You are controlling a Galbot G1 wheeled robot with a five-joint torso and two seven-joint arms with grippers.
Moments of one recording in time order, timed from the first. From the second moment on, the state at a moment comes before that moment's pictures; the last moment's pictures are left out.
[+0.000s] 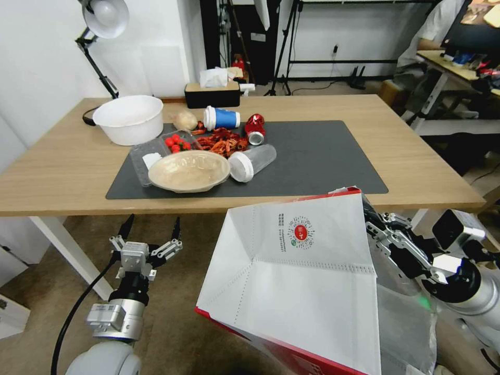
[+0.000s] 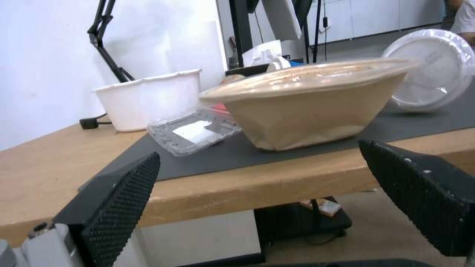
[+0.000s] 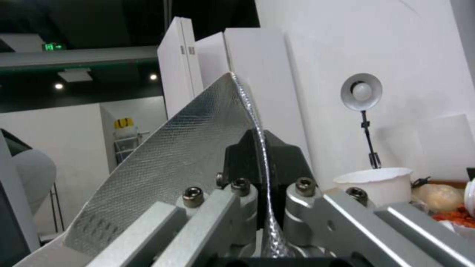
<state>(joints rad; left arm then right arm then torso) 1.74 -1.41 -0.59 -2.27 -0.06 -0.09 -0.03 -1.55 1.00 0.85 2.27 1.21 -0.18 -1.01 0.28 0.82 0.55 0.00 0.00</state>
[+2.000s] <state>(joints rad) 1.75 -1.42 -0.59 -2.25 -0.04 -0.16 -0.03 -1.49 0.96 0.86 2.35 1.37 -0.10 -0.79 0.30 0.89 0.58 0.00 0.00</state>
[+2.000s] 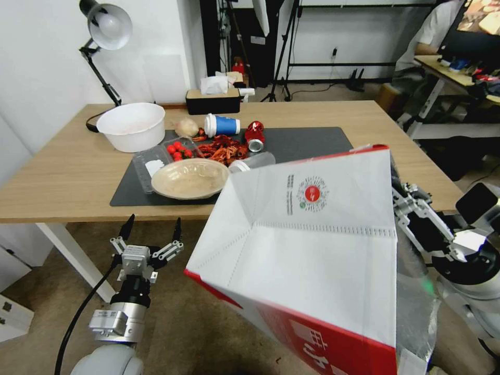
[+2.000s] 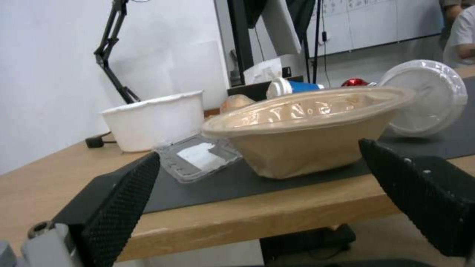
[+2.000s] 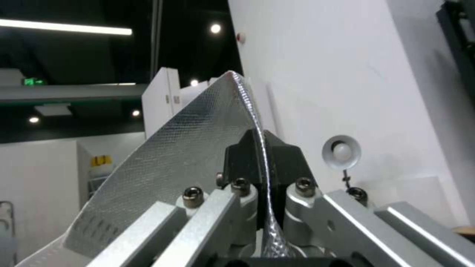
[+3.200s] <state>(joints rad) 1.76 -1.43 -0.57 -2.25 -0.03 -0.16 -0.04 -1.19 0.90 0.81 2.28 1.47 0.09 -0.16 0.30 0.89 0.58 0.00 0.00</state>
